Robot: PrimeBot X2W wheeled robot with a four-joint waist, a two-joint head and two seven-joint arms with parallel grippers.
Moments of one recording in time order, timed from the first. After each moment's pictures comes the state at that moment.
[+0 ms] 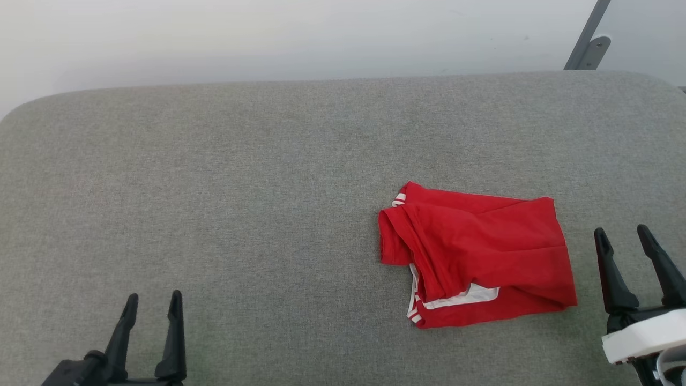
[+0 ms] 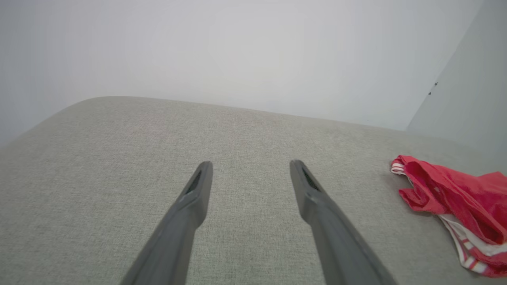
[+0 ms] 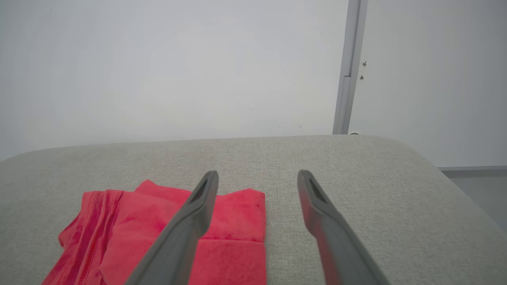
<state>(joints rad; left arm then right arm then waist) 0.16 0.16 0.03 0.03 -0.34 -0.13 -0.26 -0.04 -0.36 0.01 0.17 0.46 0.13 -0.24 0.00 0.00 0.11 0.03</state>
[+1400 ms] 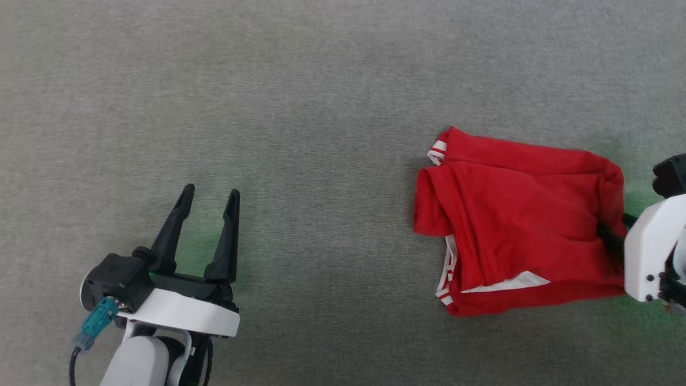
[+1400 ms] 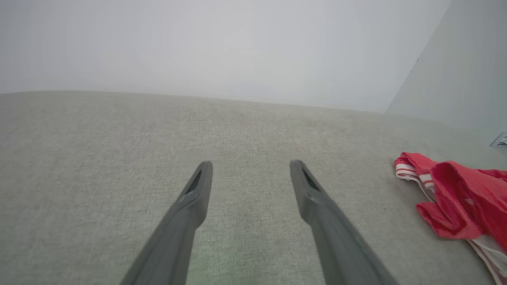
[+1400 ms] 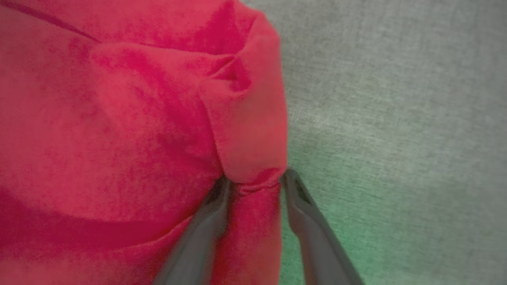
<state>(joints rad) -0.16 0.19 -0.17 0.07 -0.35 -0.13 -0.26 -0.28 -0.48 0.04 0.04 0.51 0.13 0.86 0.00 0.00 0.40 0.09</state>
